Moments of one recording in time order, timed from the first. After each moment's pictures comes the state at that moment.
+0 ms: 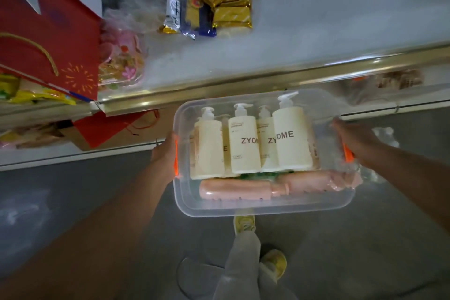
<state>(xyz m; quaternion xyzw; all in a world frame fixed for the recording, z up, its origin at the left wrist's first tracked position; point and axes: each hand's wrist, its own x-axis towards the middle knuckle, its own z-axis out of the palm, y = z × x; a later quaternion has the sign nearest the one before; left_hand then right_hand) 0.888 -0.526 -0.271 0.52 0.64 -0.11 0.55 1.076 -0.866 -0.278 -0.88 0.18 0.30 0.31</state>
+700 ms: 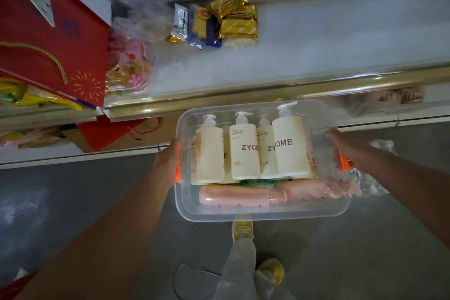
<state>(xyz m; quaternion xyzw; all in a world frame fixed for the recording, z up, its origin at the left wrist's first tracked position) 0.896 -0.516 -0.288 0.54 0.65 -0.13 0.52 1.099 -0.850 -0.287 -0.87 0.19 0.37 0.26</state>
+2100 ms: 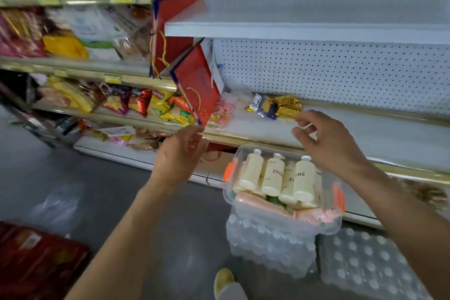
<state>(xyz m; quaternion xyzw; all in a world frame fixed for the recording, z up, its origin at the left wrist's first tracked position) 0.698 -0.624 0.022 0.87 0.35 0.24 0.23 0.921 -0.813 0.038 -0.84 -0.43 0.05 0.33</state>
